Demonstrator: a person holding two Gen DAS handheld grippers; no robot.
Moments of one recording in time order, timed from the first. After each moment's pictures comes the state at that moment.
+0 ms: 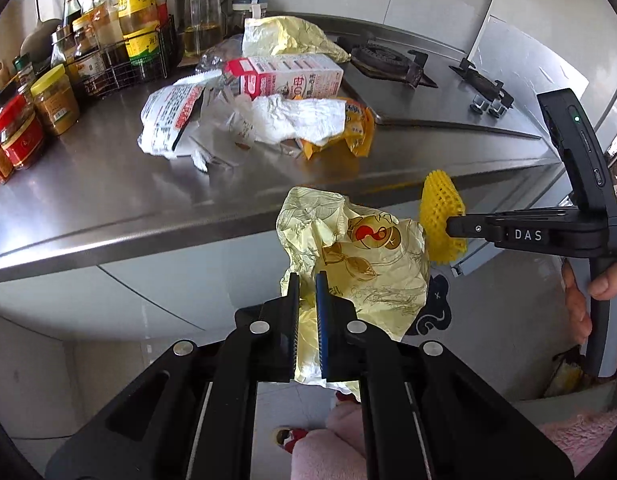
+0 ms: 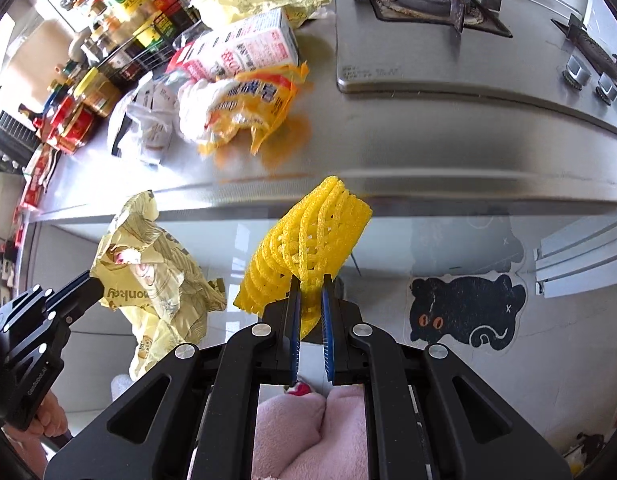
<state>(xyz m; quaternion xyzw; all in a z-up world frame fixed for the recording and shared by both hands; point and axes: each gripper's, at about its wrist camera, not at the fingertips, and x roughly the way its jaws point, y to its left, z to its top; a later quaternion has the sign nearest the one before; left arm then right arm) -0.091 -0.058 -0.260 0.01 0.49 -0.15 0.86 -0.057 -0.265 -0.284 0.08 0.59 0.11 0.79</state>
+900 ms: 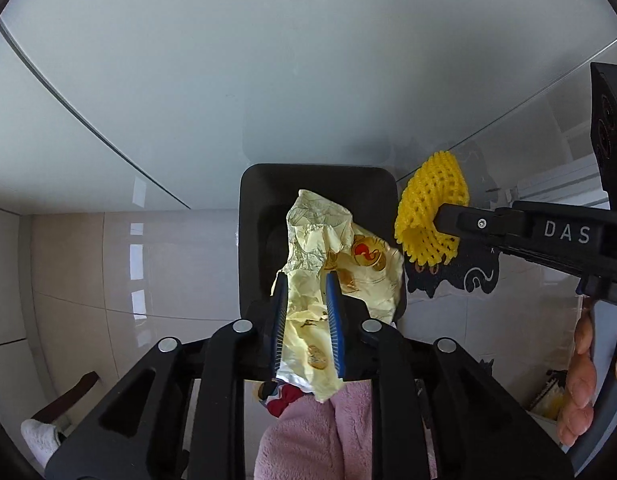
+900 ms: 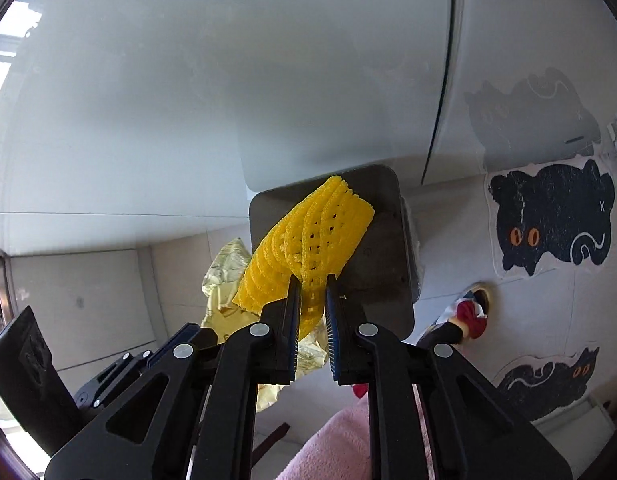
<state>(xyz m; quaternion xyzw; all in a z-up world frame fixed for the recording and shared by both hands) -0.066 -0.009 -0.605 -0.06 0.64 -0.06 0.76 -0.027 -0.188 -0.598 0.20 0.68 0.08 0.70</state>
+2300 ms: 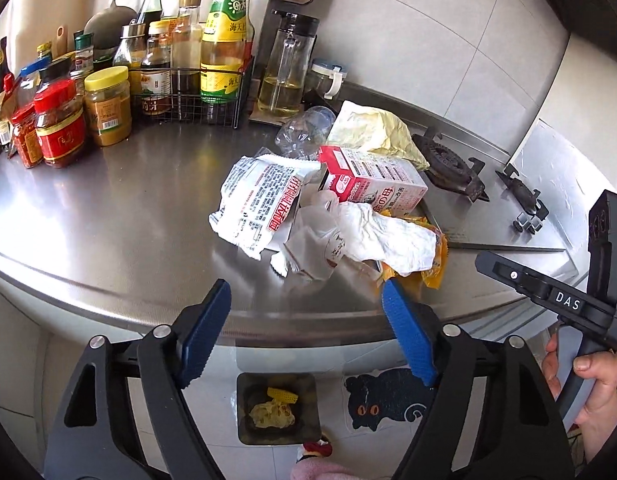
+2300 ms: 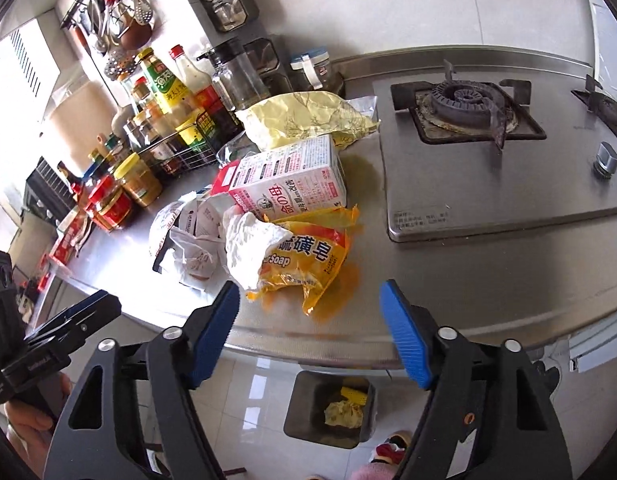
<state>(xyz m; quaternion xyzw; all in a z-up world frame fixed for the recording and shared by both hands) -0.019 -0.006 -0.235 -0.10 0.39 -0.08 0.91 0.007 -0.255 -0.235 0.11 0.42 0.17 0.89</state>
